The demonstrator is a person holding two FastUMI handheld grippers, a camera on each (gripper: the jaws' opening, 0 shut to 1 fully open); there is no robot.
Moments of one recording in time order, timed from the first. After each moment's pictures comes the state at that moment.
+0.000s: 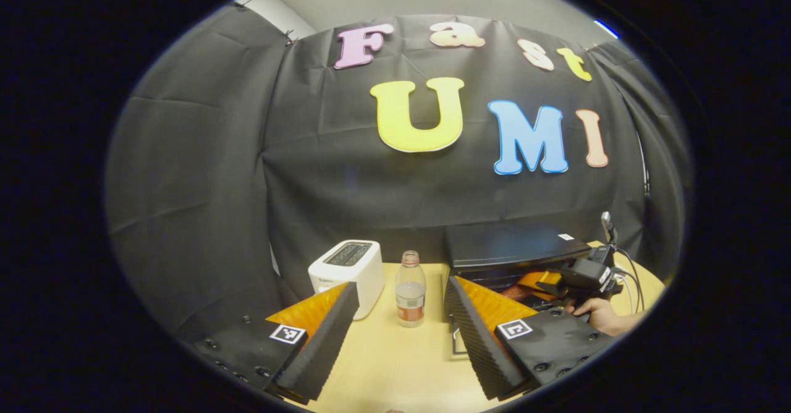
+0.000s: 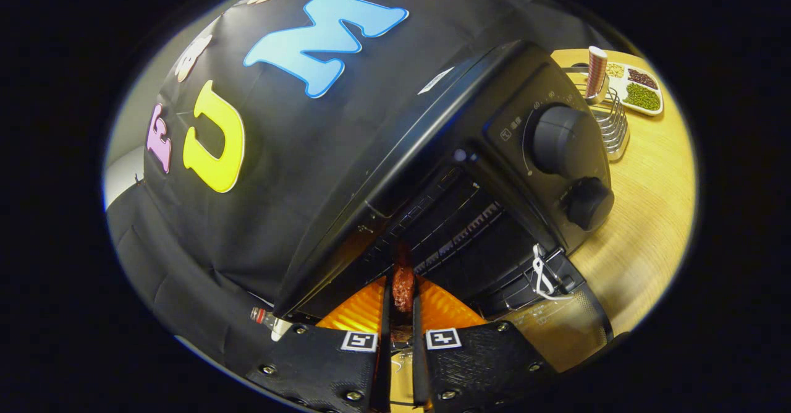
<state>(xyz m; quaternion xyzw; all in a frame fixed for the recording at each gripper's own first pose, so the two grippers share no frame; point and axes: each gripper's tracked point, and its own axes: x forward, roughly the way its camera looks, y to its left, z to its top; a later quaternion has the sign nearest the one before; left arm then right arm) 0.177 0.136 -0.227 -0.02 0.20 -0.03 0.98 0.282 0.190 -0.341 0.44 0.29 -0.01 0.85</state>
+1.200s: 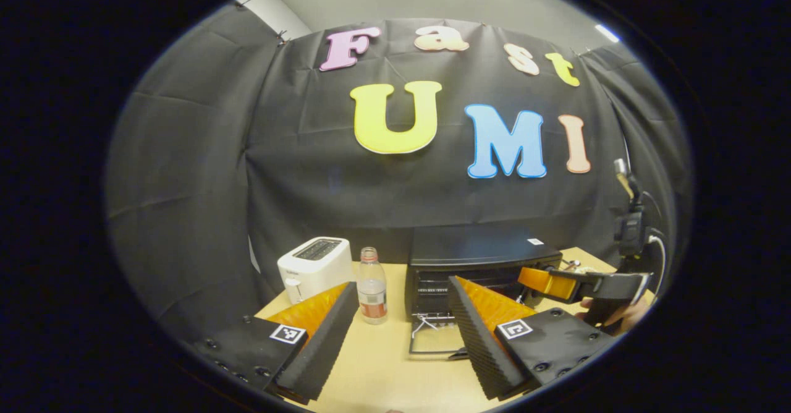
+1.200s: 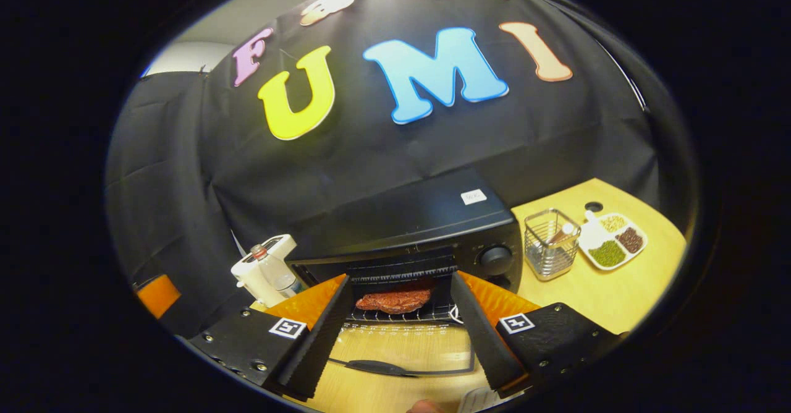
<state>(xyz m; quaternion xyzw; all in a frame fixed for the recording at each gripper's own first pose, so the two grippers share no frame) 0.154 0.062 -0.221 -0.05 0.19 -0.05 0.98 0.197 0.133 -0.236 0.17 0.23 0.06 0.96</state>
